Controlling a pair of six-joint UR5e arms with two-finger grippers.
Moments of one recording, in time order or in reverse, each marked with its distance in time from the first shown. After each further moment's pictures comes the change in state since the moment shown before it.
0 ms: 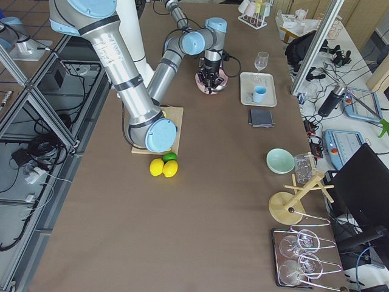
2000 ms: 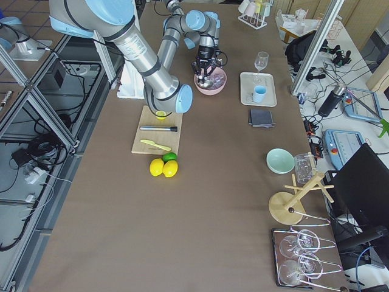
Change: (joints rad) left arm -0.015 -0.029 0.035 -0.008 -0.059 -0.027; right arm -0.297 0.439 -0.385 -0.401 -0.342 -0.108
